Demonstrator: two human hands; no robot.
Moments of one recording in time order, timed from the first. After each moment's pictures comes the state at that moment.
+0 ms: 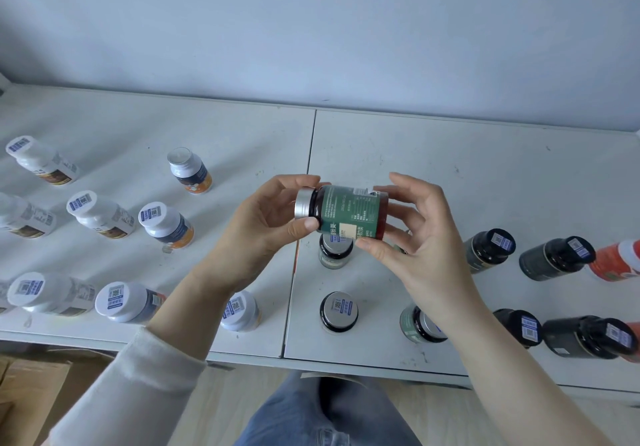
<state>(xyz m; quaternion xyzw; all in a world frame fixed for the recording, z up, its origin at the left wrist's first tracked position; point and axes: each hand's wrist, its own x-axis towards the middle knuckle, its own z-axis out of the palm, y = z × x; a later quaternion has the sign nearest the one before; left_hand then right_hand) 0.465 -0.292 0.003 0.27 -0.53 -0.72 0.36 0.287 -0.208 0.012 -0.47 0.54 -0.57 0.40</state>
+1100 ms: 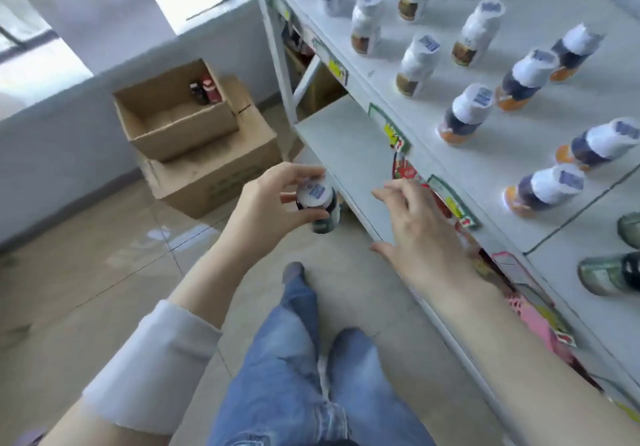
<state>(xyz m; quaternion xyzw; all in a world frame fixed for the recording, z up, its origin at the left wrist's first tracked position) 0.736 -0.004 -0.057 0.73 -0.47 -0.29 0.41 0.554 -0.098 -0.065 -0.92 0.34 -0.10 0.16</state>
